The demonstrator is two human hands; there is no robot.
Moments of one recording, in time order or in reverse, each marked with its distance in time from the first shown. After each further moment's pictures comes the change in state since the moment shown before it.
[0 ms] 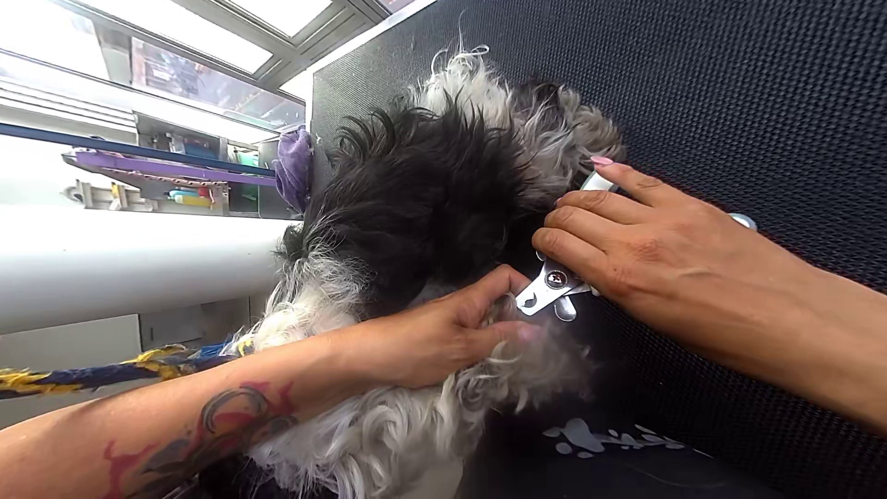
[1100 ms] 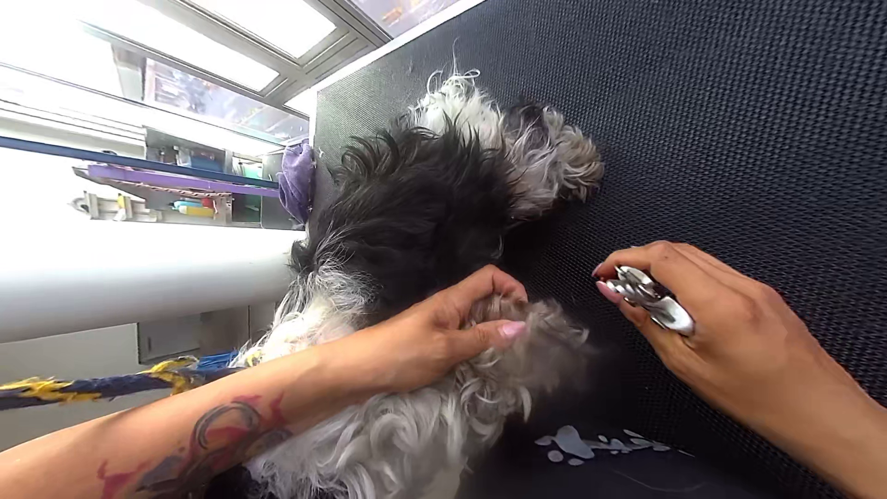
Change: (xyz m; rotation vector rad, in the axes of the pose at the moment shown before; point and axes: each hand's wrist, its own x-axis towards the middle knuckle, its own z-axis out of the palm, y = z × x) left_hand -0.007 0.004 0.007 -0.020 0.124 0.041; right_hand -0.063 -0.031 0.008 0.329 0.259 0.572
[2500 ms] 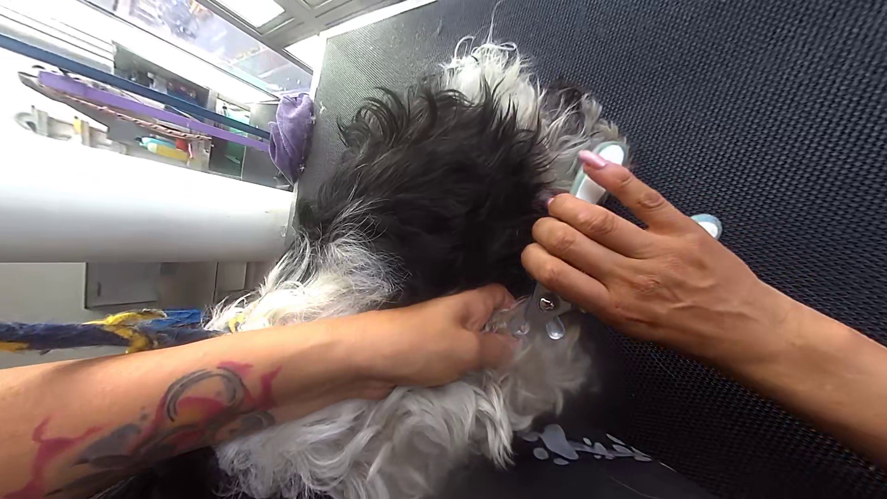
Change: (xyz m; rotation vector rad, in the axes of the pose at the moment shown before) left_hand -0.003 0.012 0.013 -0.125 0.021 -0.388; right_hand 0.077 -0.007 0.014 -0.351 -0.093 -0.892
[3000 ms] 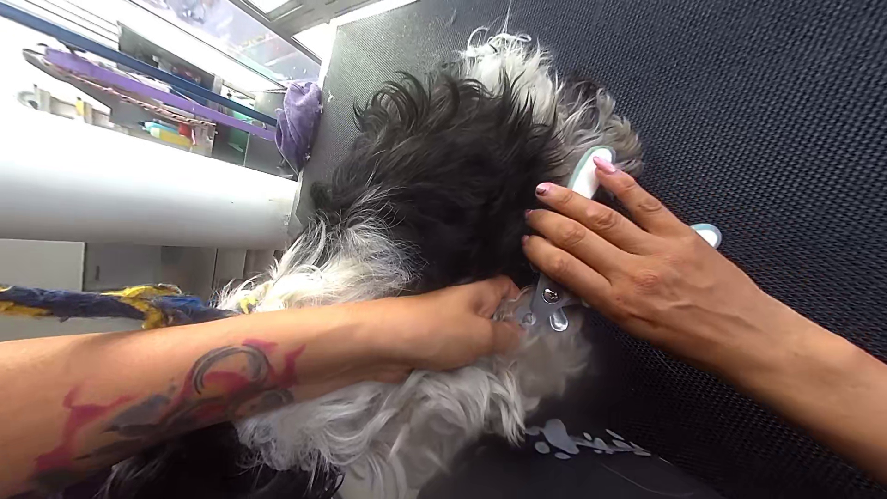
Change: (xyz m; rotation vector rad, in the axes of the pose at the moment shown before) left_hand 0.004 -0.002 0.002 0.049 0.006 -0.007; right_hand -0.004 -0.010 0.003 0.082 -0.064 0.080
